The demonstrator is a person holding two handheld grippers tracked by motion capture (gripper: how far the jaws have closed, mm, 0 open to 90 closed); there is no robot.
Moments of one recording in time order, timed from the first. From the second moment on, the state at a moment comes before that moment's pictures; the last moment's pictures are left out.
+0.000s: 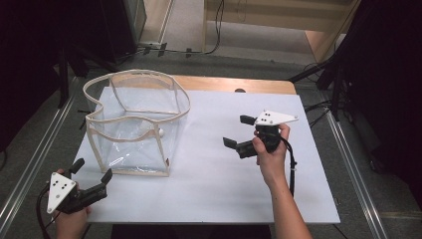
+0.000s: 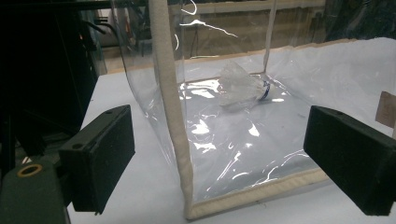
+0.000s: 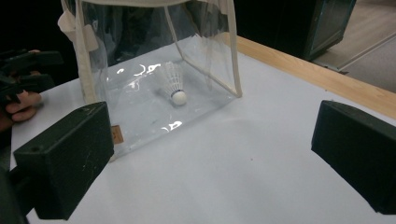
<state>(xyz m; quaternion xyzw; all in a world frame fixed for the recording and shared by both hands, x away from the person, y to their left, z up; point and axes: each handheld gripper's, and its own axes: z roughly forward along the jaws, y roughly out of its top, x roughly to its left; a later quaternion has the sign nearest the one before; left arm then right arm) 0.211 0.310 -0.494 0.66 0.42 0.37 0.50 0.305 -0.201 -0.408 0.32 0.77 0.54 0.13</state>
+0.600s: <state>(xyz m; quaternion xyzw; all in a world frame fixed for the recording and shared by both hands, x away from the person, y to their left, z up) 0.211 0.310 -0.494 0.66 0.42 0.37 0.50 0.288 -0.236 -0.437 0.35 0.76 0.53 0.14</state>
